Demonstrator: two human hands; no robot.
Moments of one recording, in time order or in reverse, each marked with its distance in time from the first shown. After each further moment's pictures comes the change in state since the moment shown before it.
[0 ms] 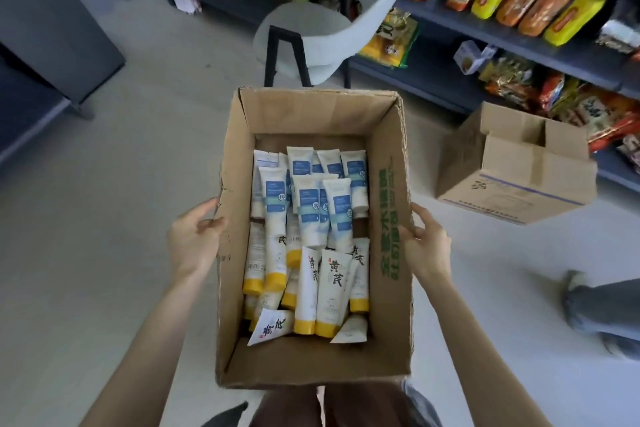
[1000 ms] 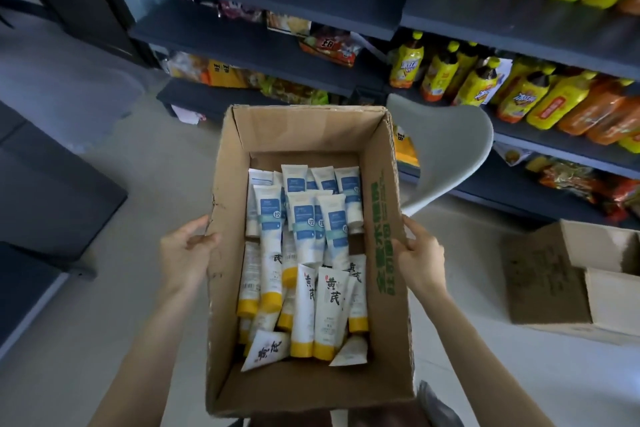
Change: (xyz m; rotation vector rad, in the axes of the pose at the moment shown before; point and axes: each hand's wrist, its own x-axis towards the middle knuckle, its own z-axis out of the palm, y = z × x) left_hand 0.538 0.272 0.001 -0.073 -0.060 0.092; right_hand 0.386 -0.367 0.230 0.037 0.063 -0.028
